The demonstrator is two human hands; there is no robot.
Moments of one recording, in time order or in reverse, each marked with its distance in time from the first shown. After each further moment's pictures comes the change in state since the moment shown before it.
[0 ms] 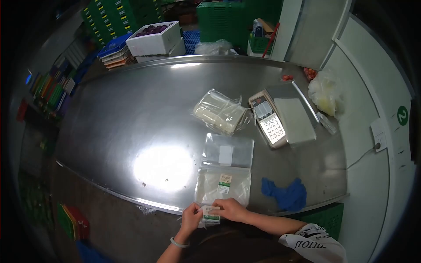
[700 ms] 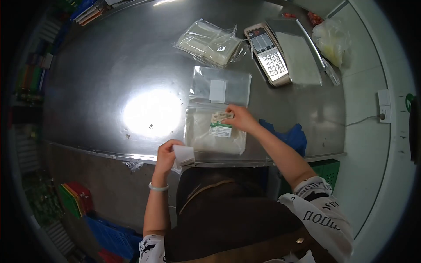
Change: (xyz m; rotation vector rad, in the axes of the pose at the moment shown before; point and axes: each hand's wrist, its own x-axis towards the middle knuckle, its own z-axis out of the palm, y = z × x) left_hand 0.056 -0.018 -0.042 -0.325 -0.200 -0.025; right_hand 0.067 0.109 -0.076 -0.172 0.315 0.050
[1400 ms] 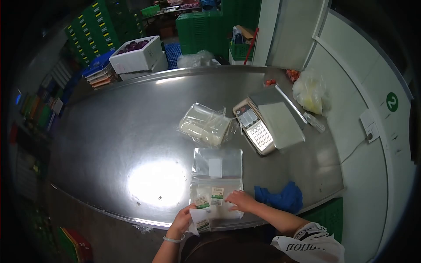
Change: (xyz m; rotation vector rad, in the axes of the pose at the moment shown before) left_hand 0.022 -0.013 0.026 -0.381 -0.212 -0.182; right_hand -0.054 0.033 0.014 -0.362 -0.029 -0.459
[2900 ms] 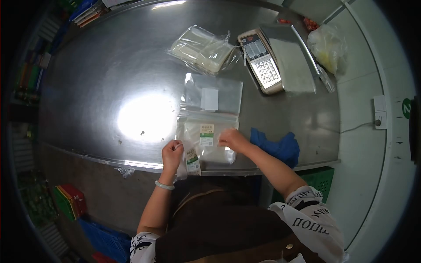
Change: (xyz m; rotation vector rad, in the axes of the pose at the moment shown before) left_hand 0.032 -0.054 -0.016 0.490 0.500 0.276; right_hand 0.004 0.041 0.030 0.054 -0.055 -0.053
